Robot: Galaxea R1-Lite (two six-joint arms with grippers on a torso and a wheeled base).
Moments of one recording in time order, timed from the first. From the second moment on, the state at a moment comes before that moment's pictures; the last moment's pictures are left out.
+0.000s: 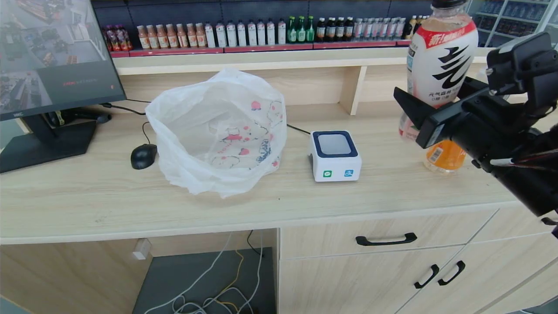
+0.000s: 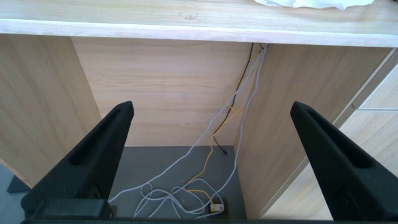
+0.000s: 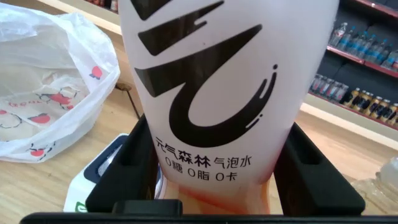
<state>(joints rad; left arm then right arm) 0.00 0.00 0.00 0.00 0.00 0.00 0.47 1.53 -0.75 -1.16 -0.09 -0.48</state>
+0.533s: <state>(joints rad) 0.00 0.00 0.00 0.00 0.00 0.00 0.50 1.65 -1.00 -1.07 -0.05 -0.51</state>
